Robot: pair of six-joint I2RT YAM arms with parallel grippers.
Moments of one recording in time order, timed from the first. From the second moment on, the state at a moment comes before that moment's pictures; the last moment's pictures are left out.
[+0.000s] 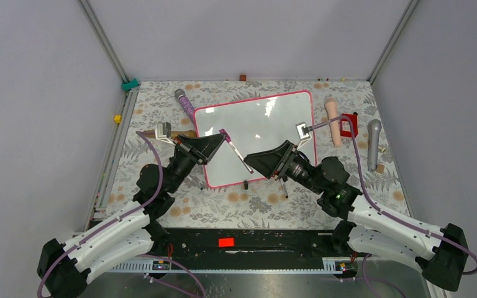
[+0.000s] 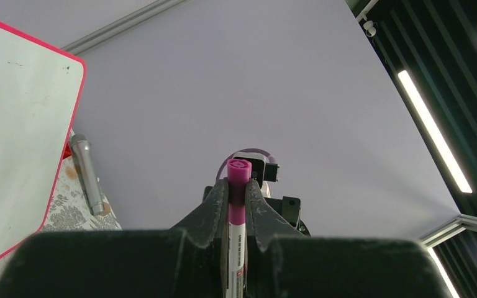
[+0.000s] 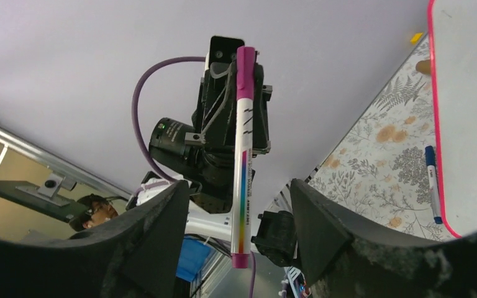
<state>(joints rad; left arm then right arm) -0.75 0.75 0.46 0.70 -0.02 -1.27 0.93 0.85 0.59 0.50 -0.10 1.02</state>
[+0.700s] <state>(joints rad) -0.77 0.67 0.48 0.49 -0.03 -1.23 0.93 0.85 0.64 0.33 -0.21 0.99</state>
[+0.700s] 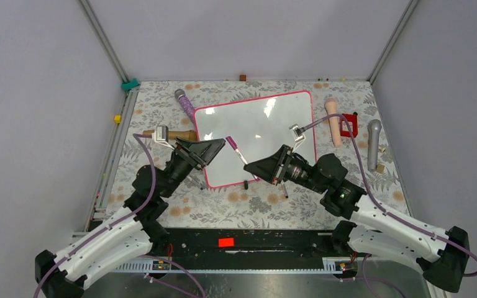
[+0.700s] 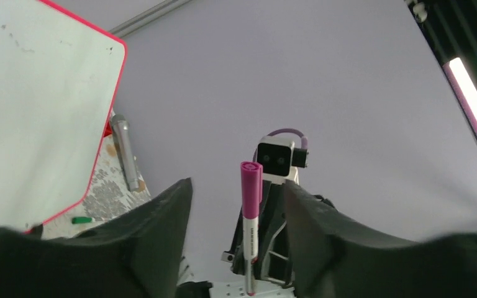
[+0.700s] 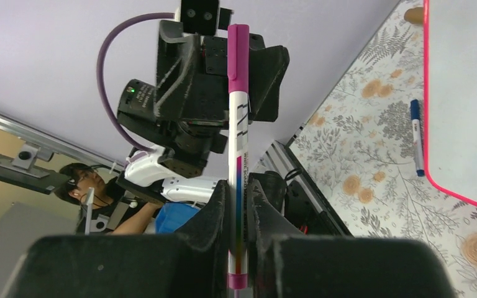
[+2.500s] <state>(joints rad) -0.48 0.79 0.80 -0.05 0.84 -1.08 0.68 1.03 0.90 0.01 -0.89 0.94</state>
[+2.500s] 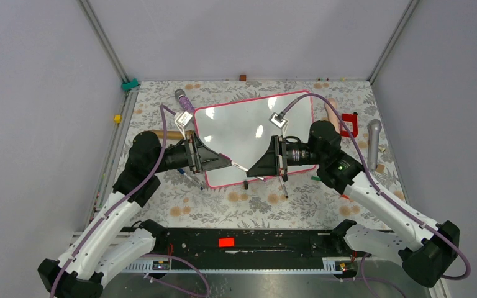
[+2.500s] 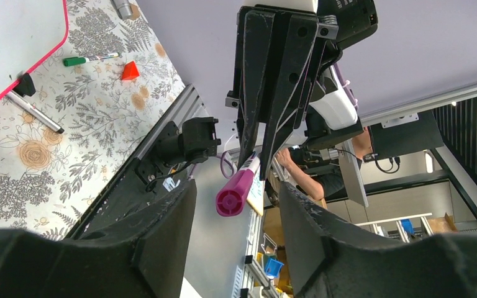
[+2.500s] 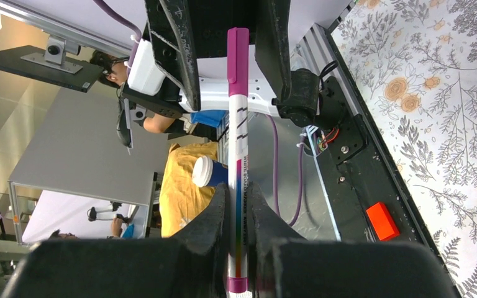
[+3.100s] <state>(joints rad) -0.48 0.81 0.79 0.02 0.86 -1.11 0.68 1.05 0.90 0.04 -0.93 0.94</state>
